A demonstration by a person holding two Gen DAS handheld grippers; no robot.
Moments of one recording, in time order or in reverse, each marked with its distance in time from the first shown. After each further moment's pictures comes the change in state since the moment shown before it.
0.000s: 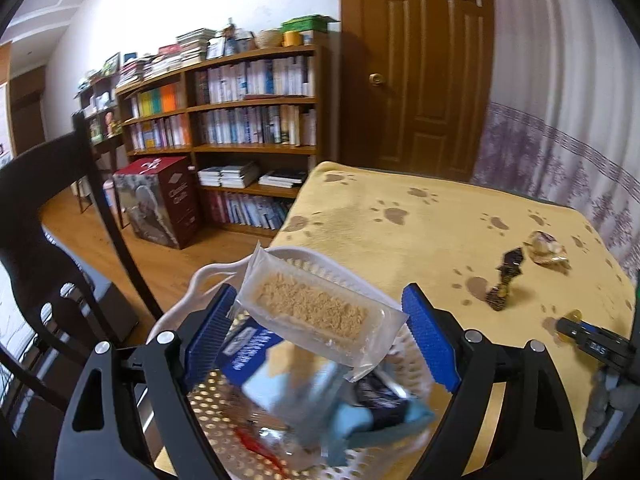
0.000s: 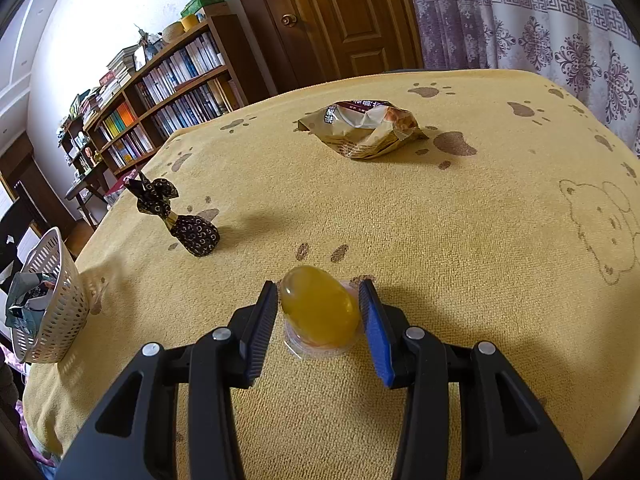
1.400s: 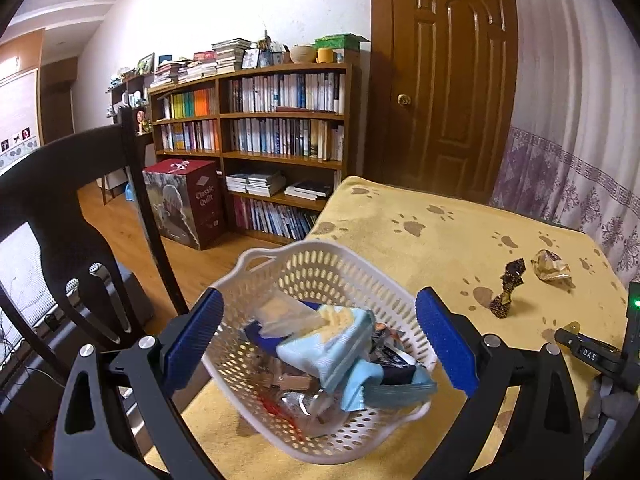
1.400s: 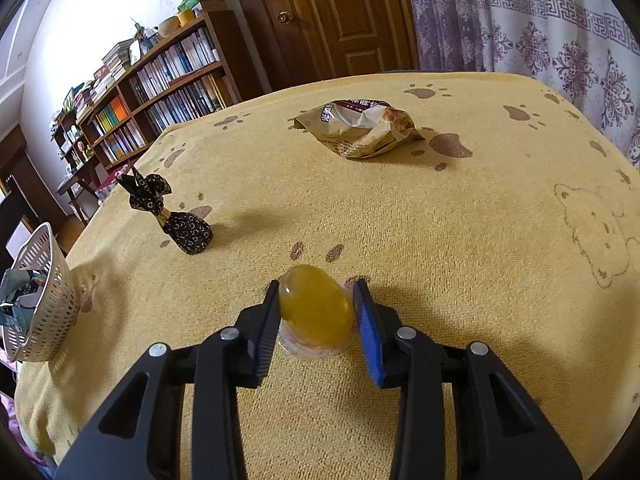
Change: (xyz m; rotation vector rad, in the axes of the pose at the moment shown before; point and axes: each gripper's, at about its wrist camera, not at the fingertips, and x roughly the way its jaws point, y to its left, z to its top) left arm -0.044 0.002 -0.018 -0.065 -0.080 0.066; right arm 0.001 0.003 0.001 -0.021 0.006 -0.045
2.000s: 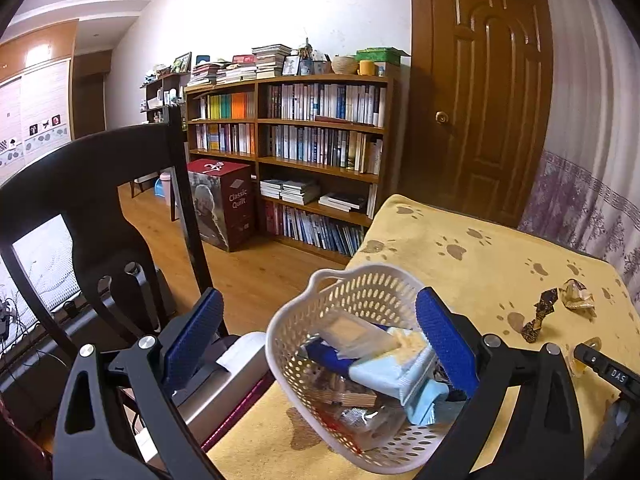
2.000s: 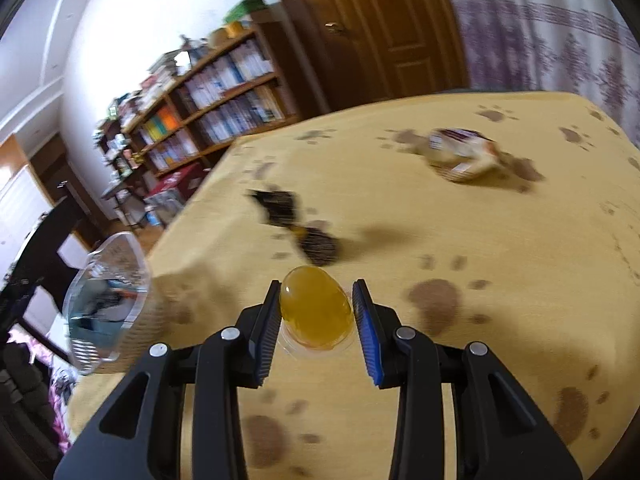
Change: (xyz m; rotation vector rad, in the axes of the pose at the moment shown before) left arm -0.006 0.040 0.010 -0.072 -0.032 0.102; right arm -0.038 0.073 0.005 -0.006 -0.028 0.210
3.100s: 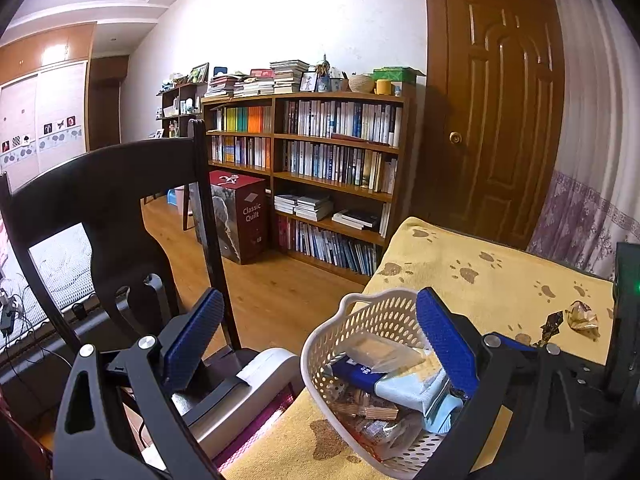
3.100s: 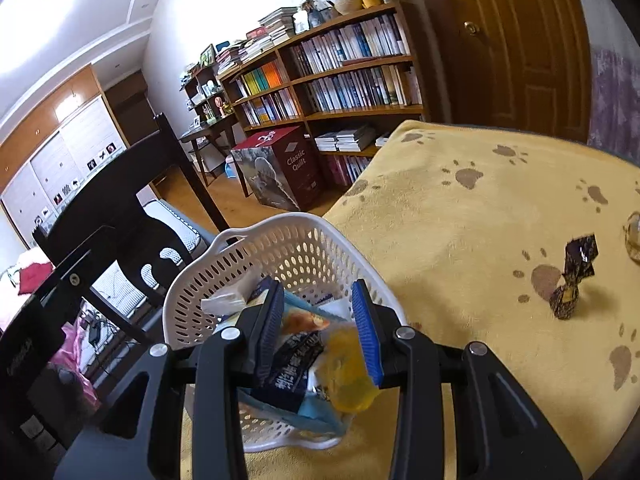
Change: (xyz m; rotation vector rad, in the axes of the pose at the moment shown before) left arm -0.016 0.017 0.013 -0.038 -0.054 0.036; right arm 0.038 0.192 0.004 -0.233 0.089 0.233
